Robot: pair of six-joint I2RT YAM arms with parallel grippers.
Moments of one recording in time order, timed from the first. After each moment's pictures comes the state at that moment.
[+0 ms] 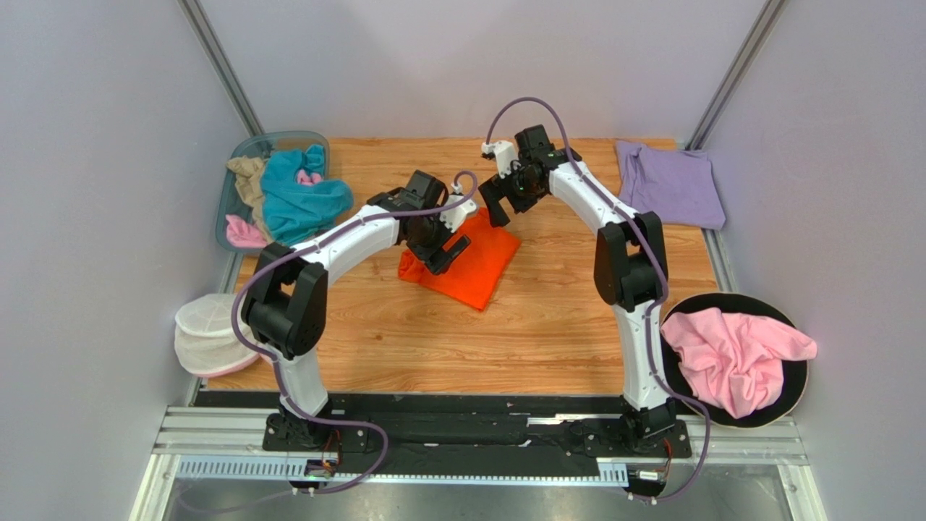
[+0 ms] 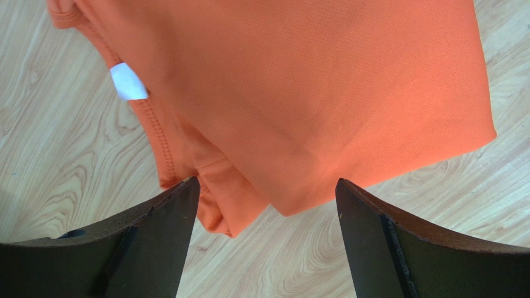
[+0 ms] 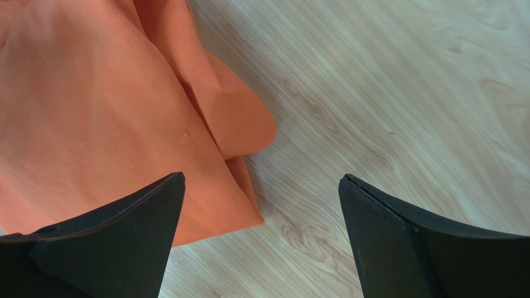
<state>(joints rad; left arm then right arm) -0.52 1.82 1.39 -0.63 0.15 0.35 0.37 2.26 2.00 -0.75 -0.31 -0.30</state>
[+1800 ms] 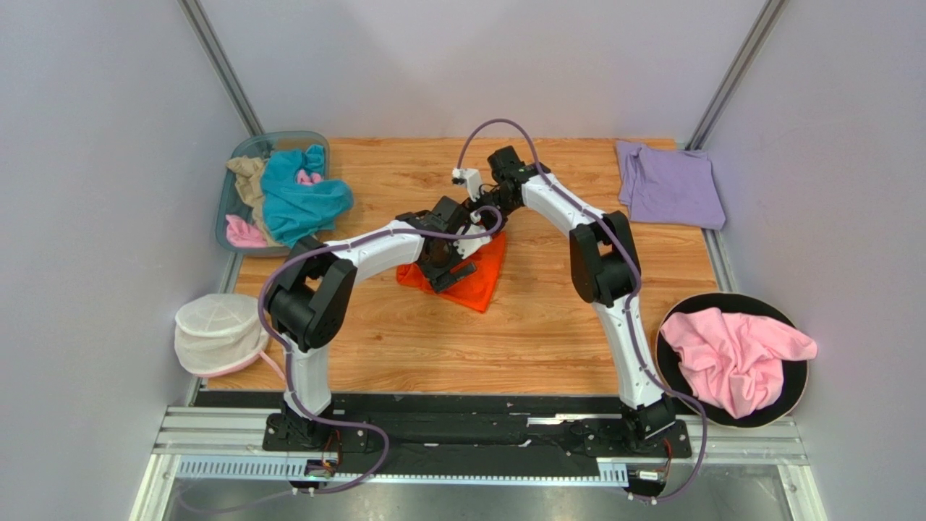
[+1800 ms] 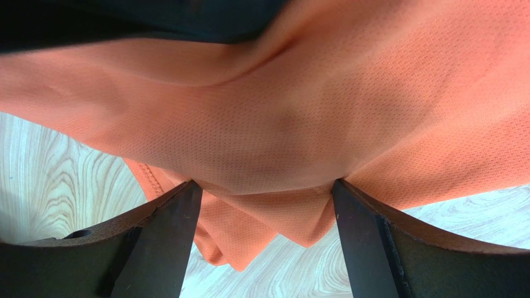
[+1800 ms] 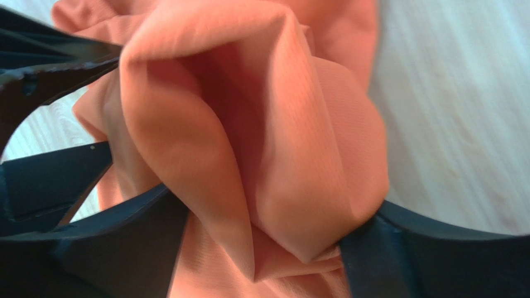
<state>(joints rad) -0.63 1.93 1.33 -0.58 -0.07 0.42 0.45 2.44 2.09 -0.80 -0.65 -0.35</state>
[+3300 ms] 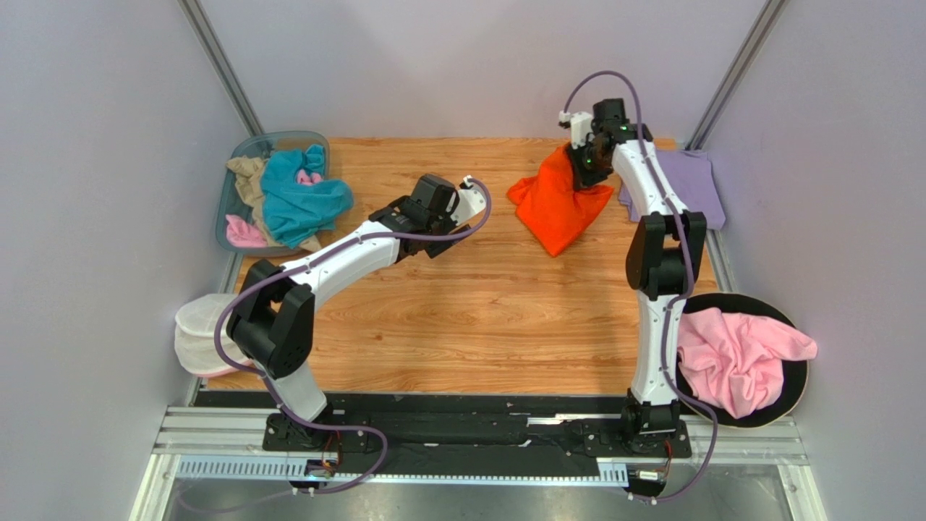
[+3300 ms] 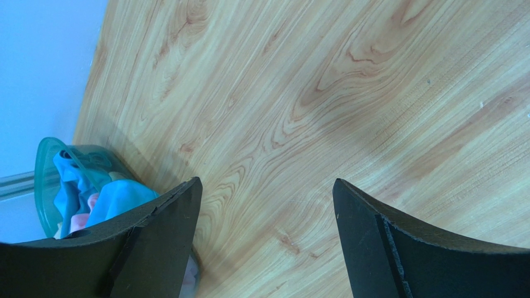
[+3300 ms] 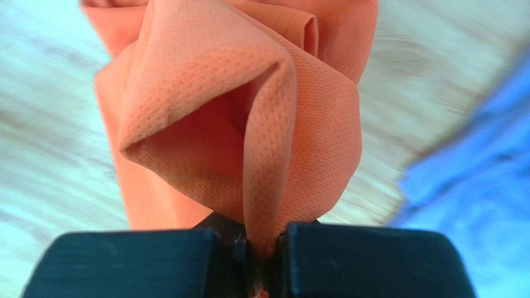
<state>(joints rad) -0.63 1.71 1.29 -0.35 -0.27 0.54 0.09 2.30 2.18 -0.91 -0.20 -0.35</state>
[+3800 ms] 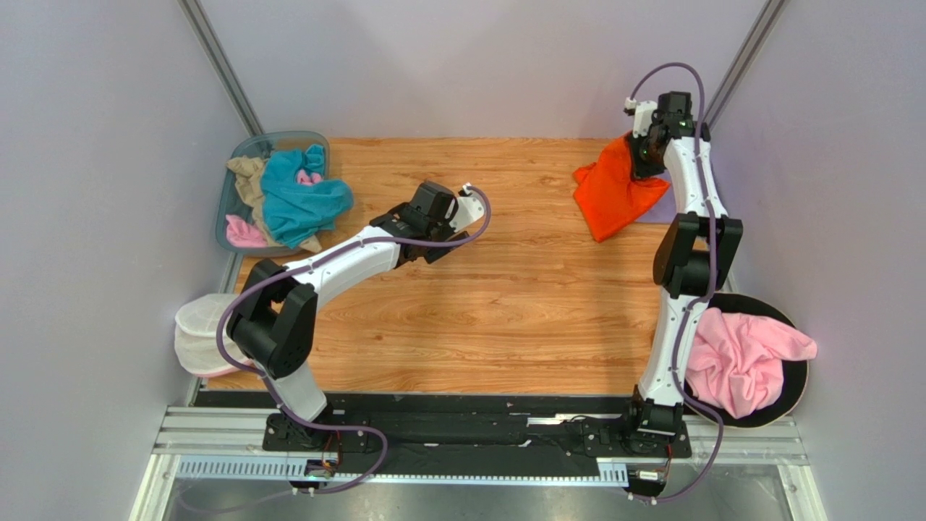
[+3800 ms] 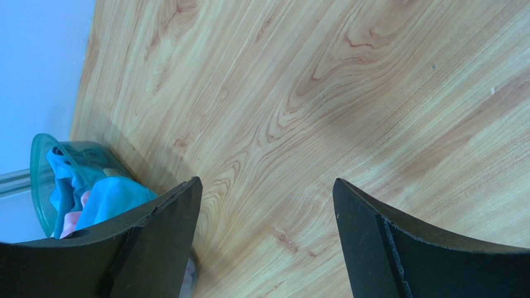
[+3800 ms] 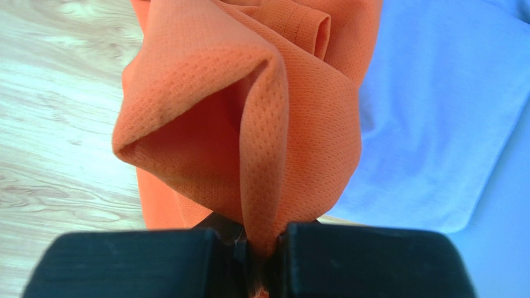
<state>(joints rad) -0.63 1.71 1.24 -0.31 -0.28 0.56 -0.13 2.30 2.25 -0.90 -0.13 -0.35</state>
